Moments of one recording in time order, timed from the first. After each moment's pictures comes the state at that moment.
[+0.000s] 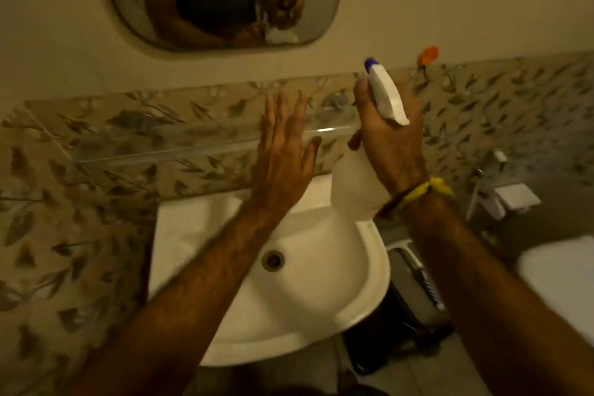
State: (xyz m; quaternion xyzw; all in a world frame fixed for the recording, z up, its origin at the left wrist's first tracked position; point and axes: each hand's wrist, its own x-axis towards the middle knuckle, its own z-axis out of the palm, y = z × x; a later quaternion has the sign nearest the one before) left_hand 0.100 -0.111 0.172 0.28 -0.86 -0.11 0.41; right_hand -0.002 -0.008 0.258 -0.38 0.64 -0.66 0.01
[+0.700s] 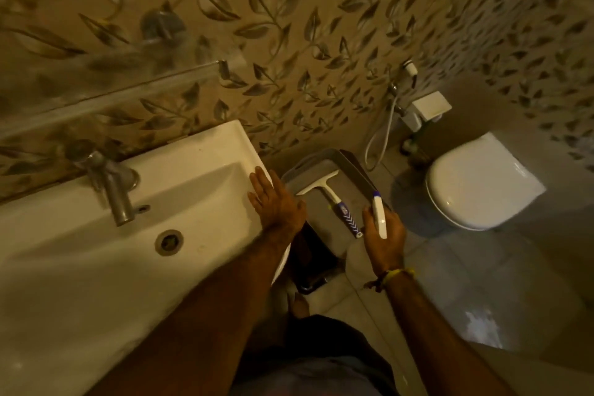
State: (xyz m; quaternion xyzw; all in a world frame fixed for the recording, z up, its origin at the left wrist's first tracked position) left_hand -0.100 0.023 -0.067 0.46 -0.86 -0.20 -0.09; right_hand -0.167 0.206 -0.036 -0.06 0.85 -0.51 0.08
